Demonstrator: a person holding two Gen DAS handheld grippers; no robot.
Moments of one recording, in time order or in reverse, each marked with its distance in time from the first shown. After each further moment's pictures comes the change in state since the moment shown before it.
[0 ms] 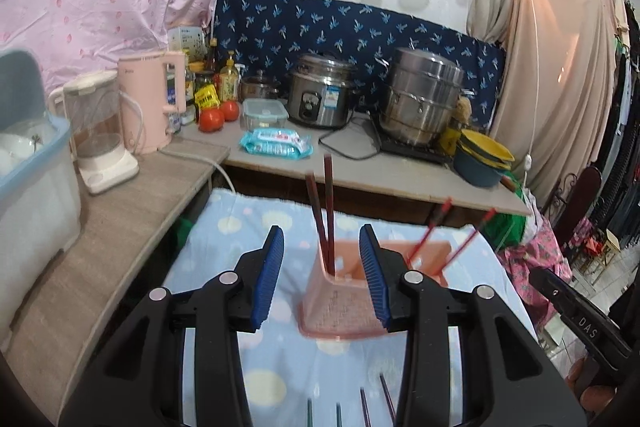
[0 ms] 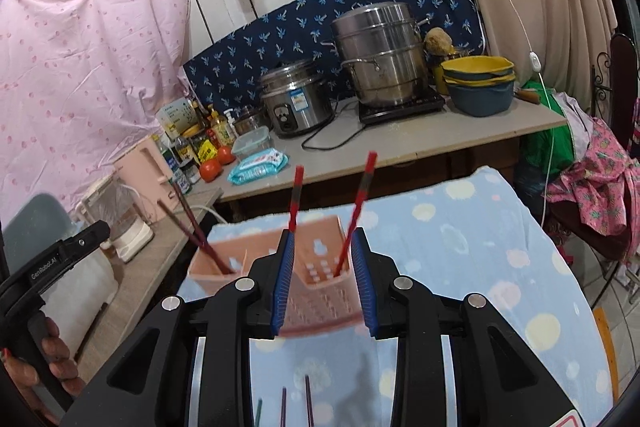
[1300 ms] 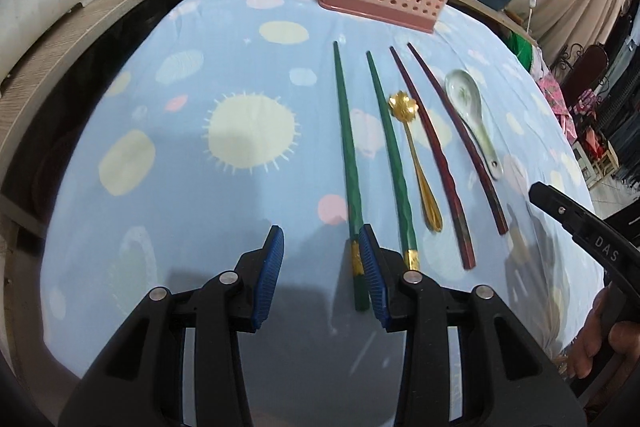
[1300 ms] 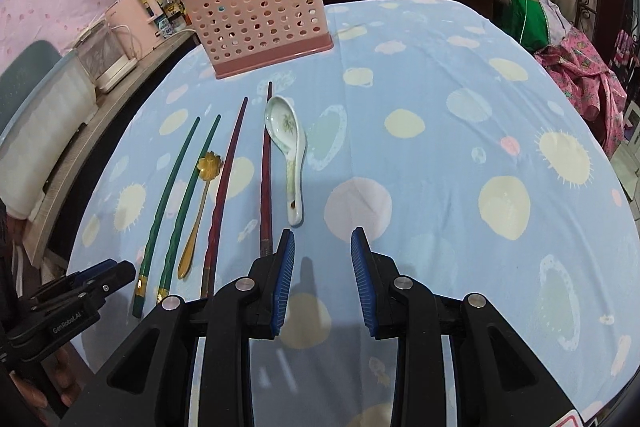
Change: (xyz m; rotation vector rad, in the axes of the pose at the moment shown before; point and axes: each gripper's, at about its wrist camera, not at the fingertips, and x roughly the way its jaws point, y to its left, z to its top) left arm -0.067 0.025 -0.264 0.016 0.515 0.013; right arm -0.069 -0.021 -0.228 -0.051 0.395 -0.085
